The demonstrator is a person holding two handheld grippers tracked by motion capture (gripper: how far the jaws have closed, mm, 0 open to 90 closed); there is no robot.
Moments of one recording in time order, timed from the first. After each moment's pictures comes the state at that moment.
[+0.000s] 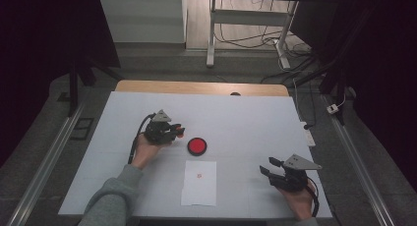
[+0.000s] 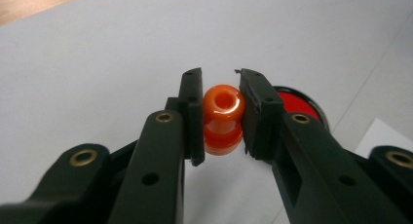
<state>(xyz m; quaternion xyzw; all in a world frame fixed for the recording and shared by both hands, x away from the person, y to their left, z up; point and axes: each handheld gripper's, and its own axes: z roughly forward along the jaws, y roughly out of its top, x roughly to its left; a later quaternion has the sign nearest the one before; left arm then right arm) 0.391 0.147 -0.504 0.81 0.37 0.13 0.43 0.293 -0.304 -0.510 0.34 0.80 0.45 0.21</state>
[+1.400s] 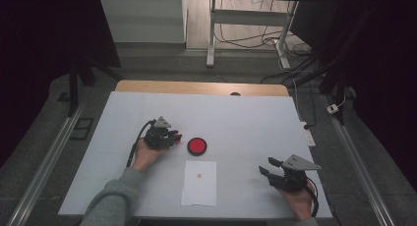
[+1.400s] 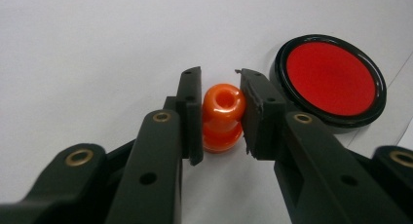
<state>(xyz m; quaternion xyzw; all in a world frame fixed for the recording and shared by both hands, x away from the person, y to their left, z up) 0.393 0.151 -0.535 0.82 0.39 0.12 0.39 0.293 -0.302 -0.510 0.34 0.80 0.45 0.20</state>
